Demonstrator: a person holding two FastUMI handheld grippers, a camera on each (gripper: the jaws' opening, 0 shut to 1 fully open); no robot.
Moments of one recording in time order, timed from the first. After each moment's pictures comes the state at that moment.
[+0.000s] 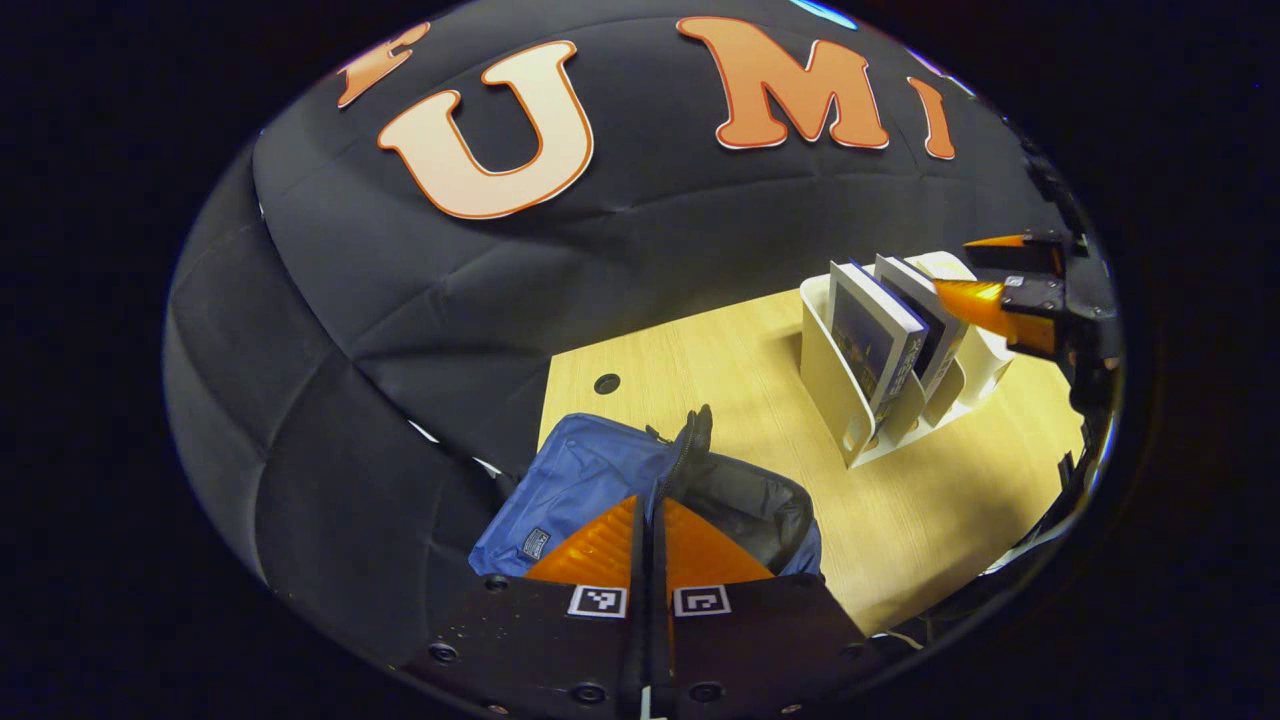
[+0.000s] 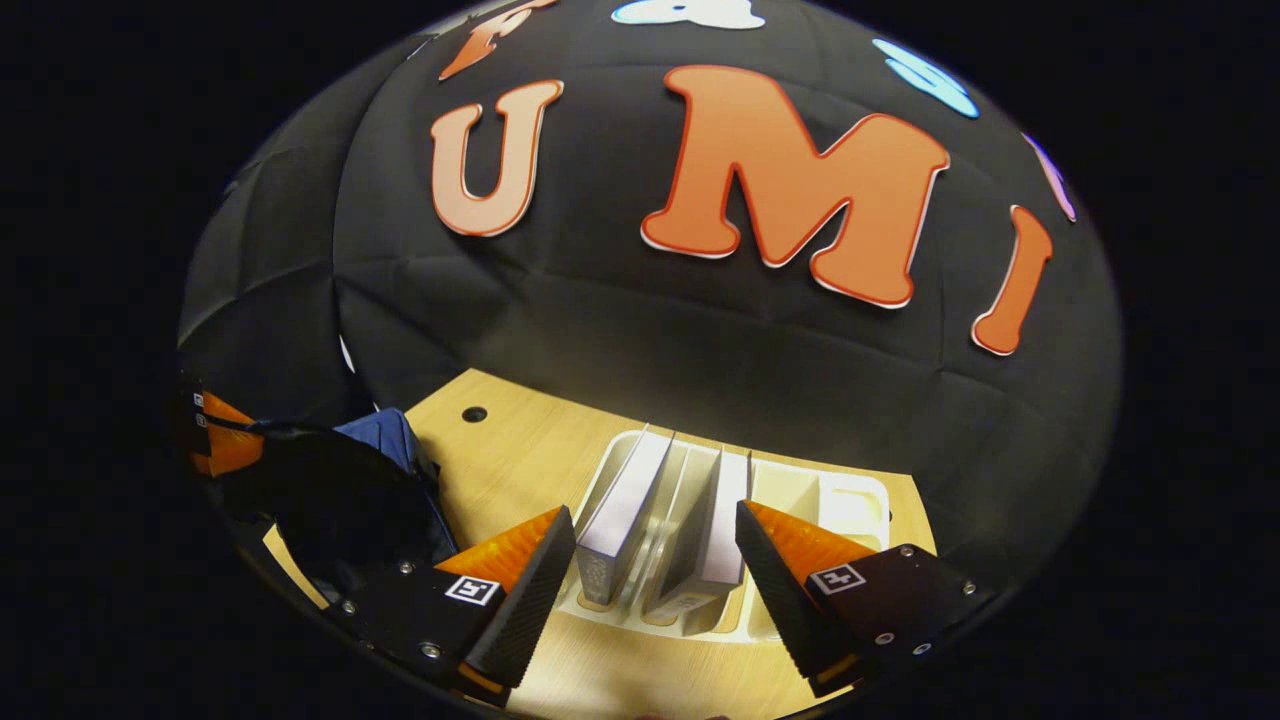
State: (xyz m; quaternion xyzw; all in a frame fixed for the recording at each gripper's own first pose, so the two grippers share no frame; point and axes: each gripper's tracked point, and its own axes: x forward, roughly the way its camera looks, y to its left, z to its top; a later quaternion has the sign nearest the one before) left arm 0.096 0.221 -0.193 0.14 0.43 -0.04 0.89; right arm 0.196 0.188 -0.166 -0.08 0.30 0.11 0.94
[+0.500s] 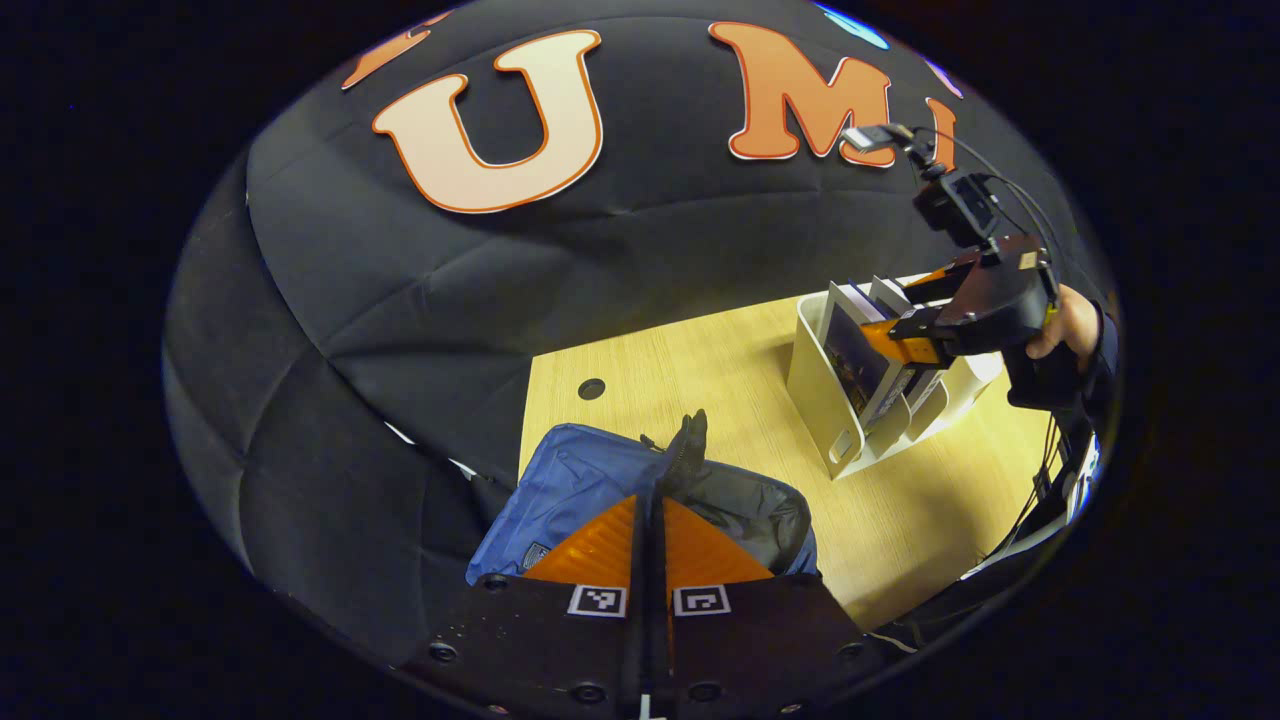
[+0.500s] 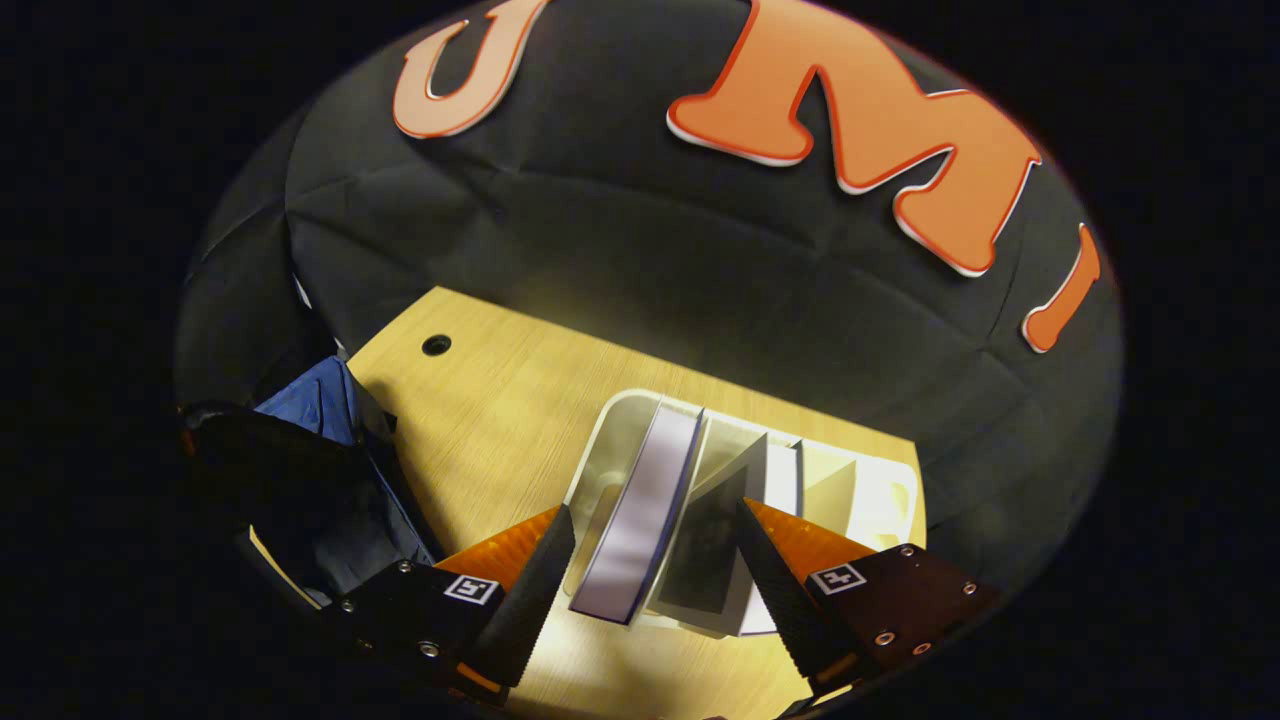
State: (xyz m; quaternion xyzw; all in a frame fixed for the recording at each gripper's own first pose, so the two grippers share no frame) left arm 0.118 0.241 -0.186 0.12 0.44 -0.07 0.89; right arm 0.238 0.210 -0.228 -0.11 0.45 0.08 0.88
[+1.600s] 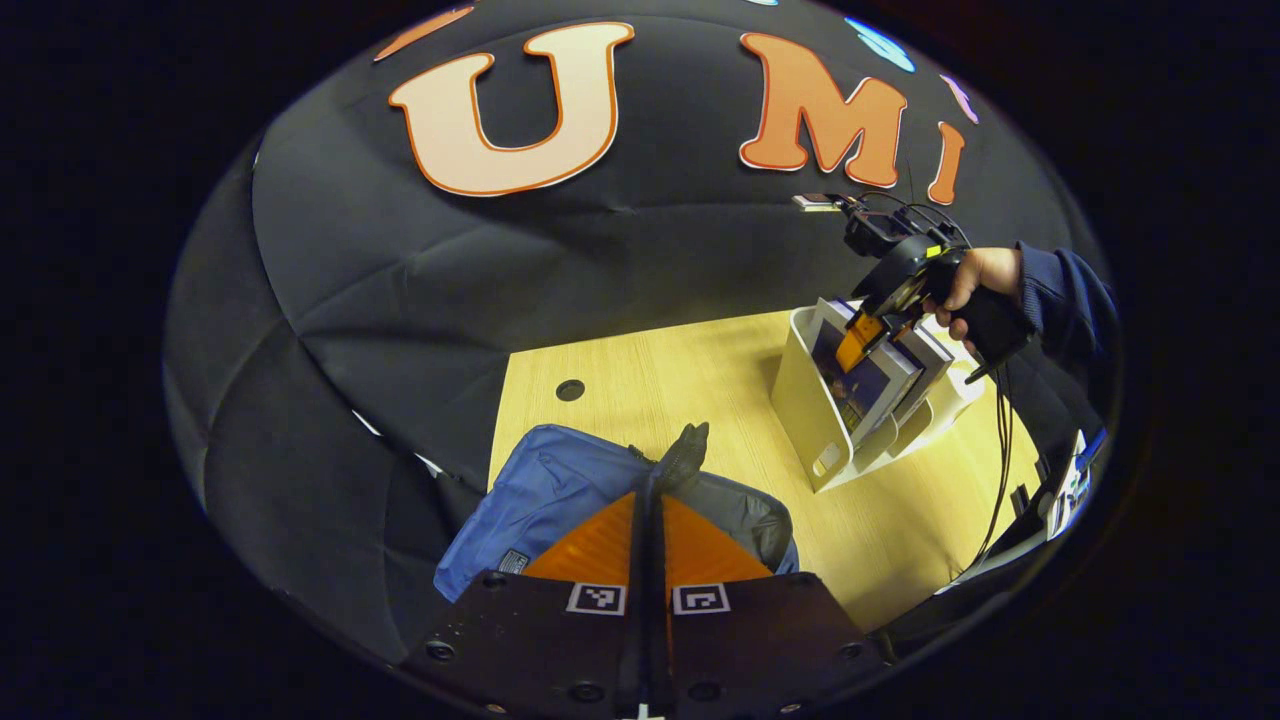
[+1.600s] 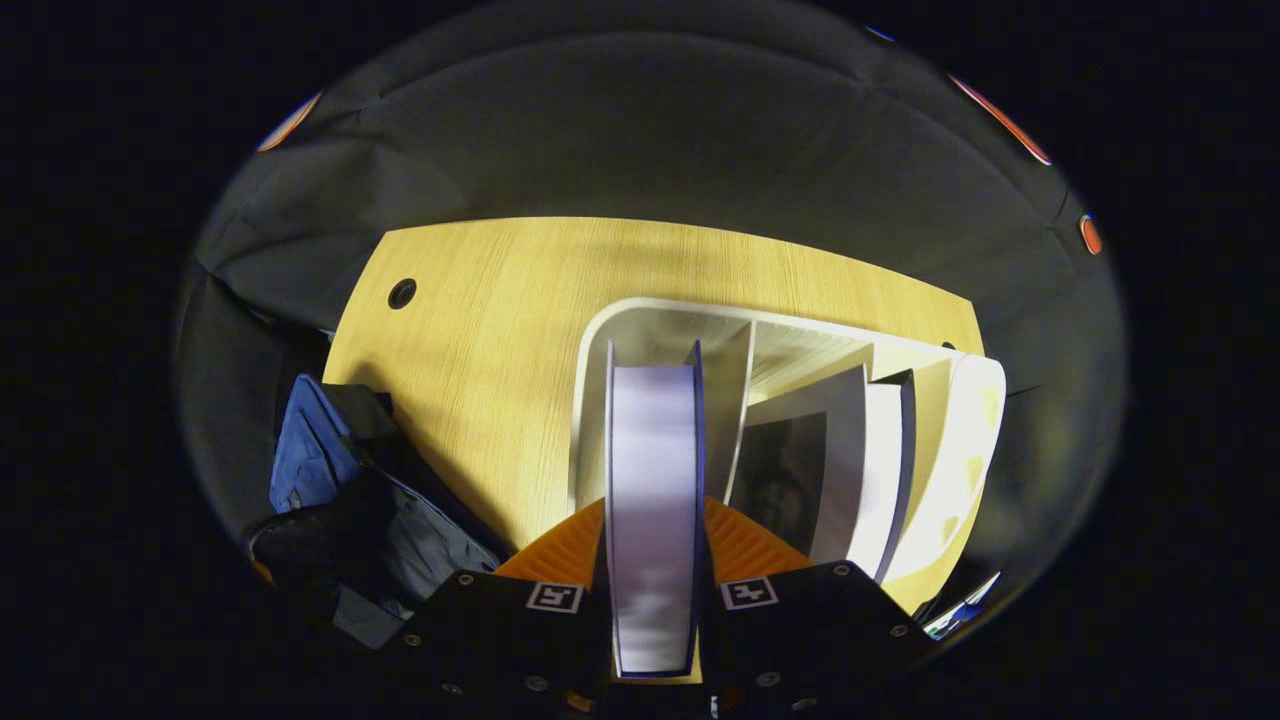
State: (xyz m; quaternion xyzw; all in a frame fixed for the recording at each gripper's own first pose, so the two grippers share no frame) left arm 0.124 0.243 -0.205 0.07 0.43 -0.09 0.89; right arm 0.241 0.212 -0.279 -0.02 0.63 0.05 0.77
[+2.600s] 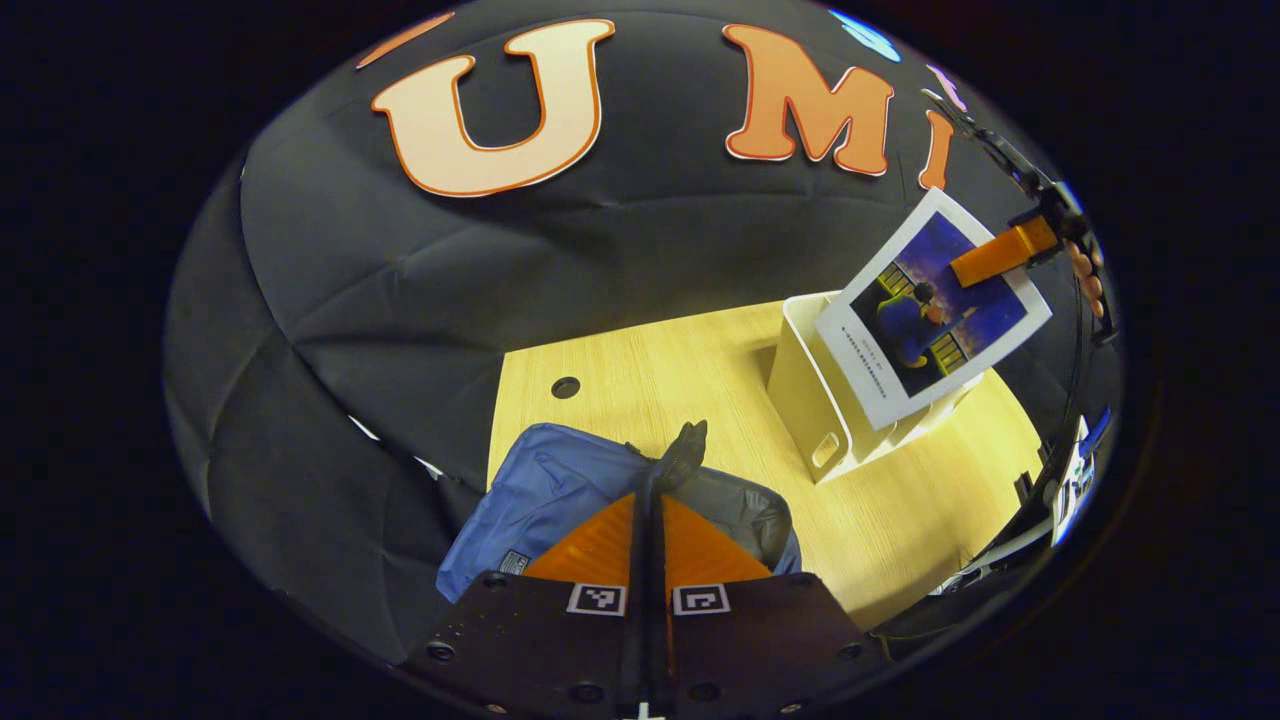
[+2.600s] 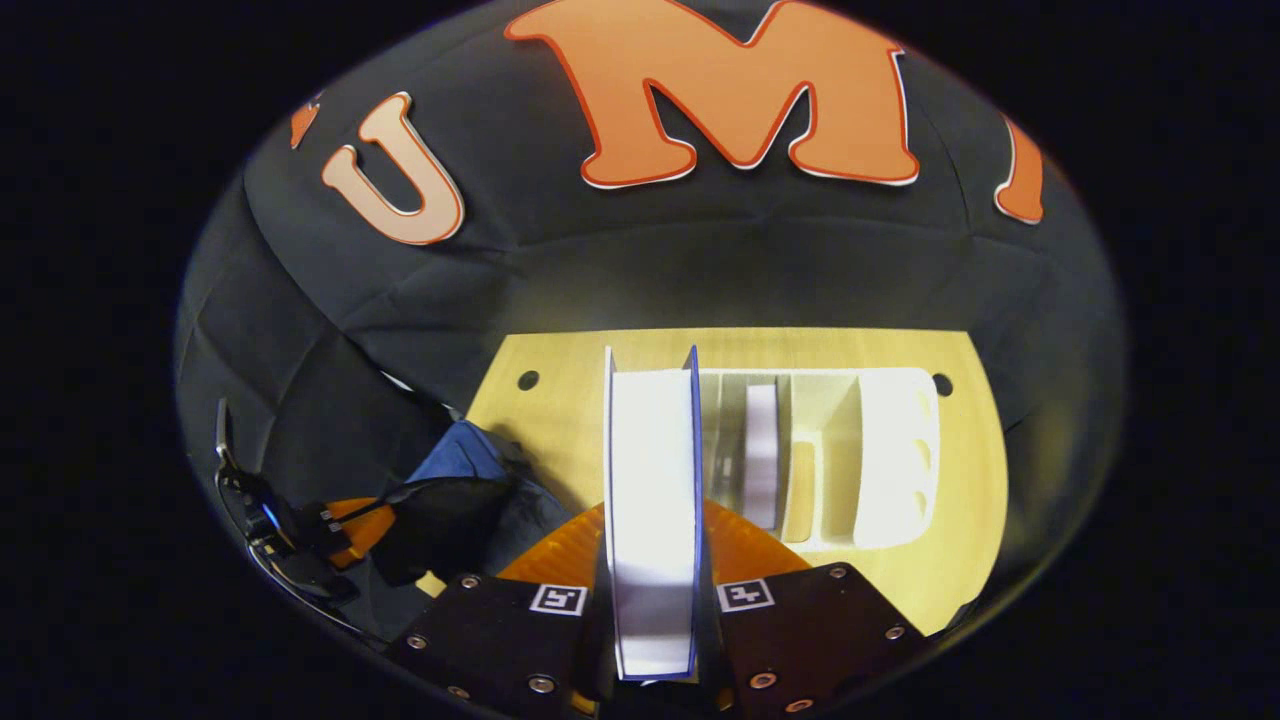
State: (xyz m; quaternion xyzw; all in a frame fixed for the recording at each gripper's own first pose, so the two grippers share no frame) left arm 0.126 0.235 -0.212 0.08 0.44 -0.11 0.89; right arm 0.165 0.191 -0.123 0.13 0.49 0.14 0.85
